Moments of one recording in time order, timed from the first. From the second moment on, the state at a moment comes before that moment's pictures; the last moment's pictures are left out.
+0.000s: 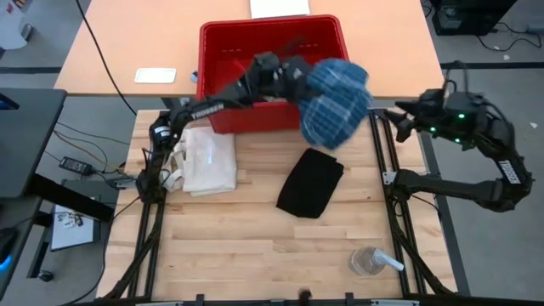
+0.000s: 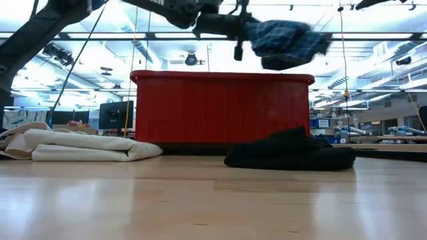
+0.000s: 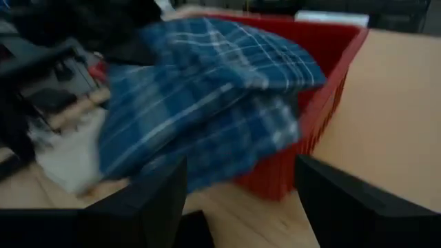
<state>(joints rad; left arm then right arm) 0.49 2.07 2.02 -0.01 0.52 -1.00 -0.54 0.67 1.34 -1.09 0.23 0.27</state>
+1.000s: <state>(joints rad) 0.90 2.36 2.07 -0.04 0.70 -0.91 -0.54 0.74 1.34 -1.13 0.13 0.39</state>
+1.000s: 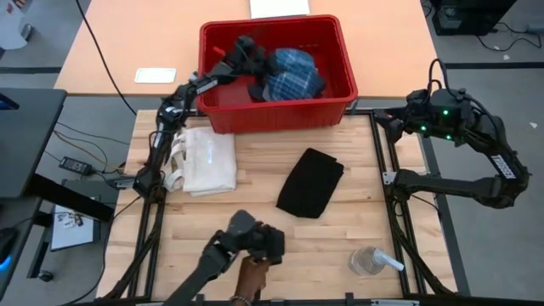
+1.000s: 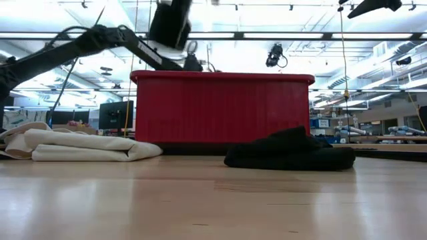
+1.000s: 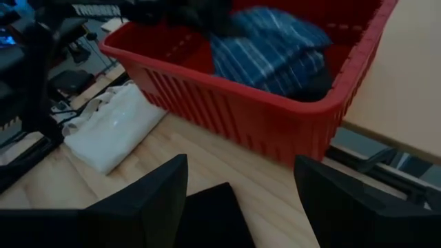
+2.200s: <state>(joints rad) 0.89 2.16 2.07 -0.38 0.28 -0.42 -0.54 0.79 1.34 -1.07 0.13 0.37</state>
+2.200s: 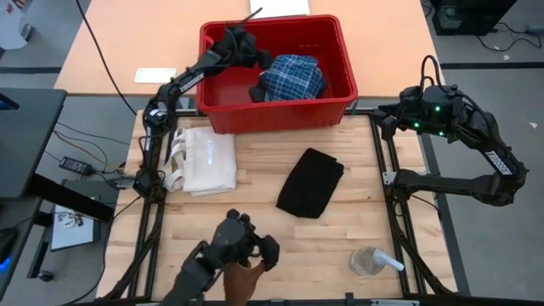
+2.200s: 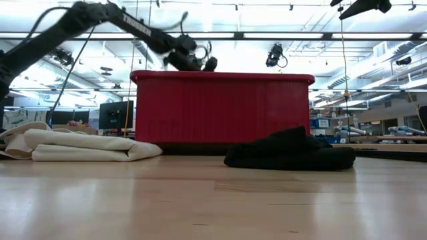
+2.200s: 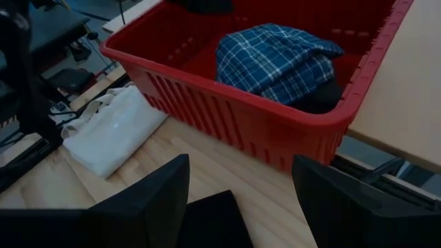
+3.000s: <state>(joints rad) 0.77 2.33 2.07 0.04 0.06 -0.39 -0.54 0.83 1.34 -0.96 0.01 0.42</state>
